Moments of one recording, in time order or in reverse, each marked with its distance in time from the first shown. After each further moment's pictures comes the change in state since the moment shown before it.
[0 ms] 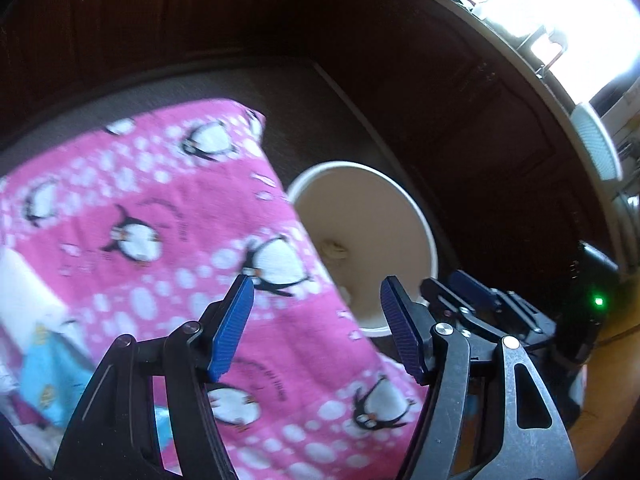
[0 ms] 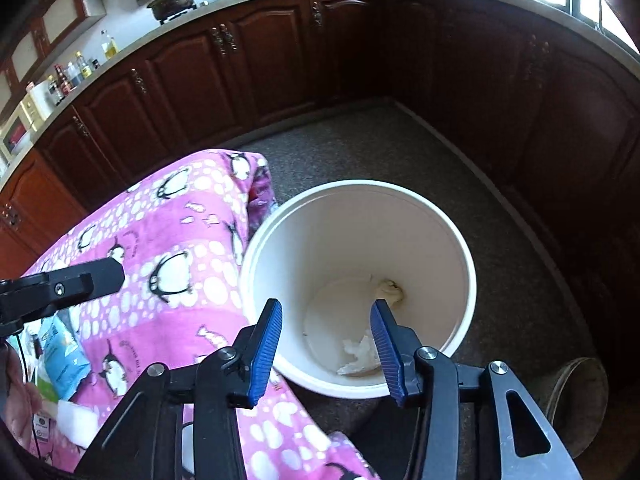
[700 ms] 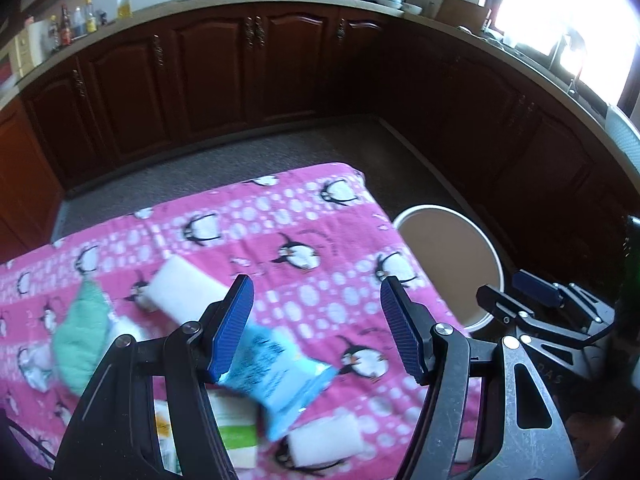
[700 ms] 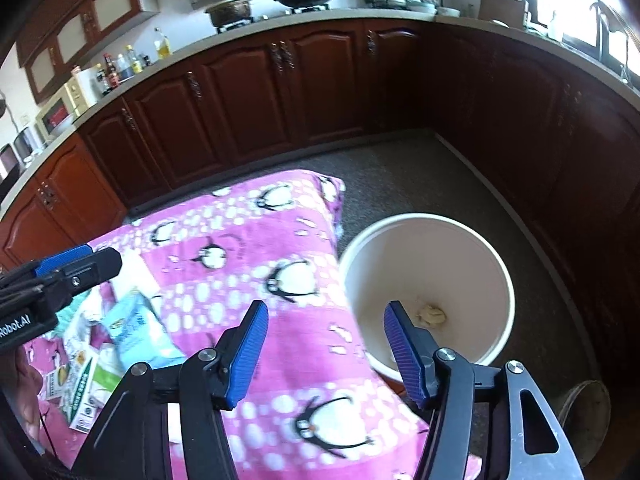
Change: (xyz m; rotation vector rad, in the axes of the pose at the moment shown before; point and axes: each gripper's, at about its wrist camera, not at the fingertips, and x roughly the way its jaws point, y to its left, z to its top) left arm -0.115 0.056 -0.044 0.038 -0.223 0.252; right arm -0.060 0.092 -0.006 -0.102 -0.080 0.088
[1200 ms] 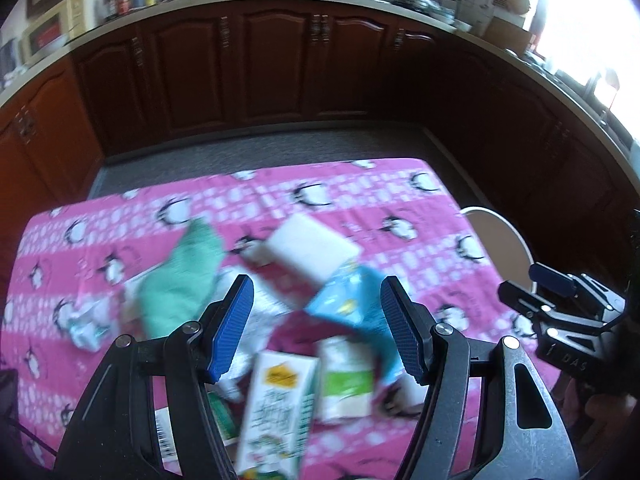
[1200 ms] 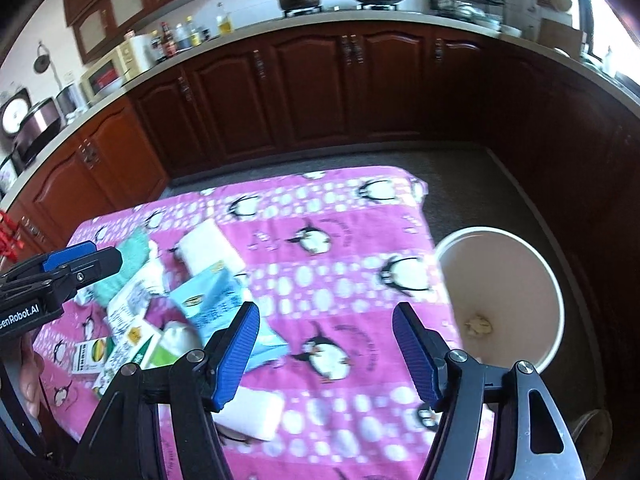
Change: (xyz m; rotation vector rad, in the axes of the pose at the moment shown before) left arm -0.046 0.110 -0.051 -0.126 0.002 0.092; right arm 0.005 0.095 -0.012 -0.143 0.034 0.118
